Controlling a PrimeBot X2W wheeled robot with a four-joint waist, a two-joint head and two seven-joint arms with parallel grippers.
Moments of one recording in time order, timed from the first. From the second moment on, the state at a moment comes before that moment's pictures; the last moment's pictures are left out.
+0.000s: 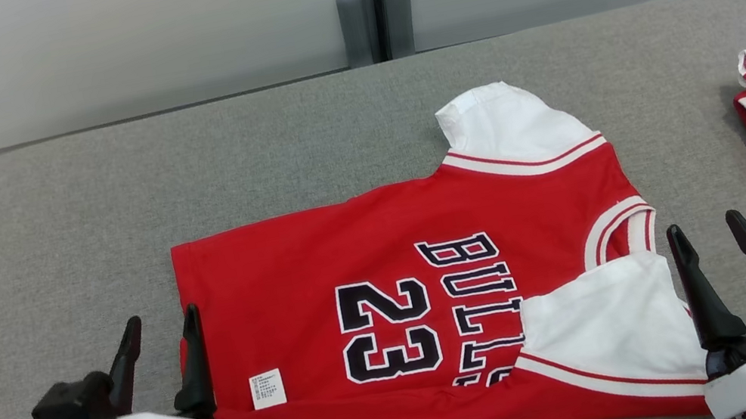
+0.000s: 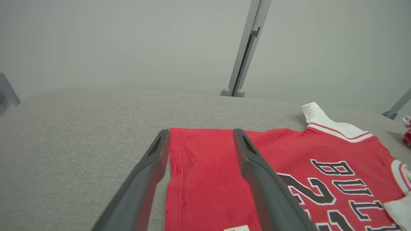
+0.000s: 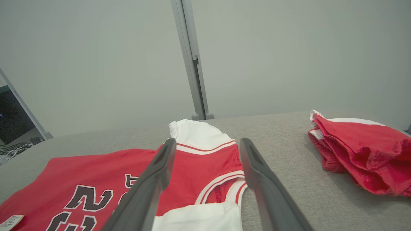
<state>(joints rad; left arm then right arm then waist) -0.07 0.22 -0.21 0.13 -0.47 0.09 -0.11 0.06 -0.12 0.05 -0.05 0.28 0.13 -0.06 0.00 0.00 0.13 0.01</state>
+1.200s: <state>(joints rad) -0.75 0.20 -0.29 0.95 -0.63 -0.13 -0.12 -0.30 -0.20 0.04 0.19 0.37 0.13 -0.12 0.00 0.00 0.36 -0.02</state>
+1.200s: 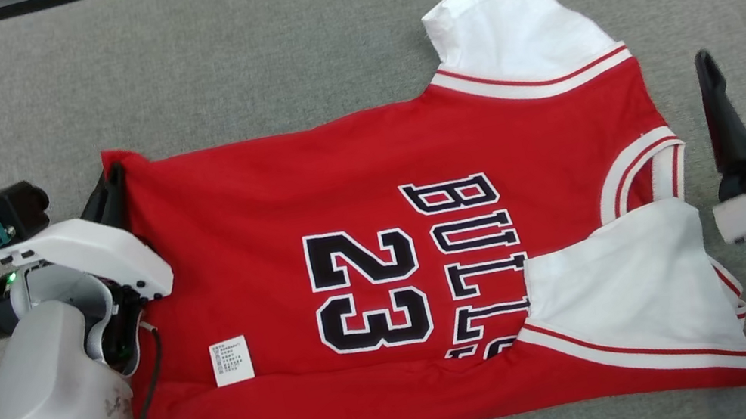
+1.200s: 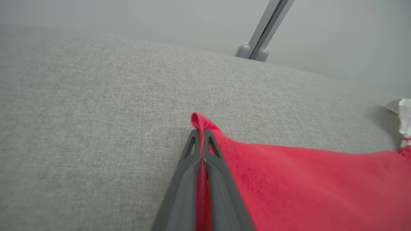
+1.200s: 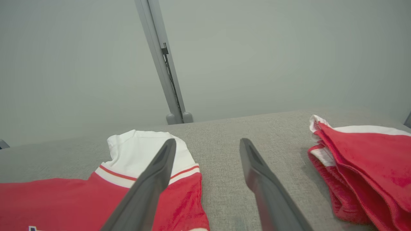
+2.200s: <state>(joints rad) -0.93 0.15 -0.51 0.92 -0.79 -0.13 -0.23 -1.08 -0.39 0.50 0.84 0.58 0.13 0.16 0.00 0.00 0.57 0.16</state>
